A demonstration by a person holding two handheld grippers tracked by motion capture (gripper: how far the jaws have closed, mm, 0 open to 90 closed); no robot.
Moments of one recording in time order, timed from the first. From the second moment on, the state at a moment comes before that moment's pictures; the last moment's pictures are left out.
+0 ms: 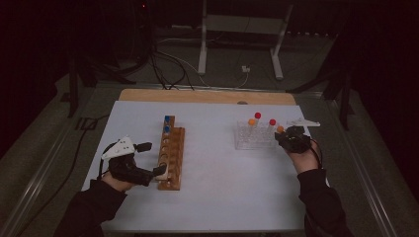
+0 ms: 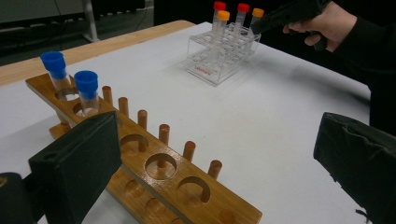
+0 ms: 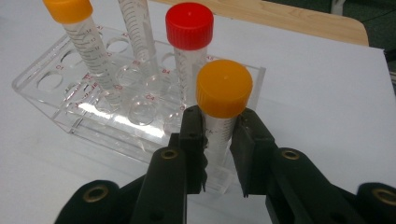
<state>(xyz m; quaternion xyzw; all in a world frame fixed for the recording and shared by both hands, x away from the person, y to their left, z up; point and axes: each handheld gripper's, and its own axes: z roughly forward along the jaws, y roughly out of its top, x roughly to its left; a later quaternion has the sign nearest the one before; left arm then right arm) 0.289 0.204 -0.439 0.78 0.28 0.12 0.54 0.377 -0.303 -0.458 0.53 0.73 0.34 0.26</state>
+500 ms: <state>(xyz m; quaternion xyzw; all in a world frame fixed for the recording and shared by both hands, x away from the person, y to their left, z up) 0.288 0.203 -0.437 0.78 0.28 0.12 0.54 0.367 -0.303 -0.426 0.51 0.73 0.35 0.29</state>
